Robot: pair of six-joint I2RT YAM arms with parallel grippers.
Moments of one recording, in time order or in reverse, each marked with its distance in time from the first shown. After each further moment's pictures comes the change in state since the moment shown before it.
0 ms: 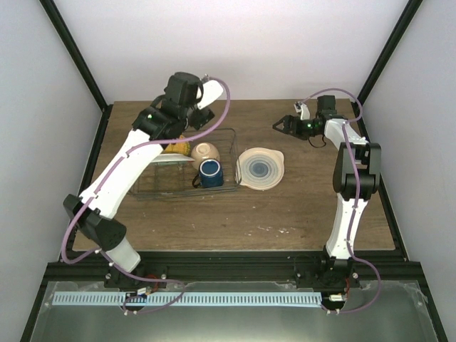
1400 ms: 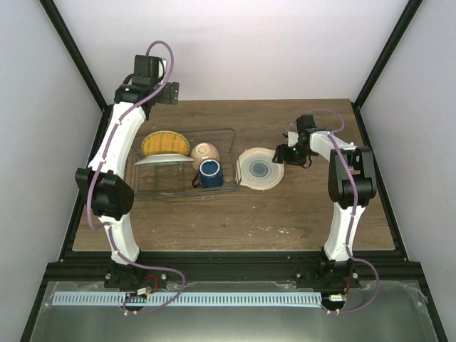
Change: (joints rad) left arm 0.373 0.240 0.168 -0.083 0.190 -0.563; right arm 0.146 -0.092 -0.237 -0.142 0.410 -0.008
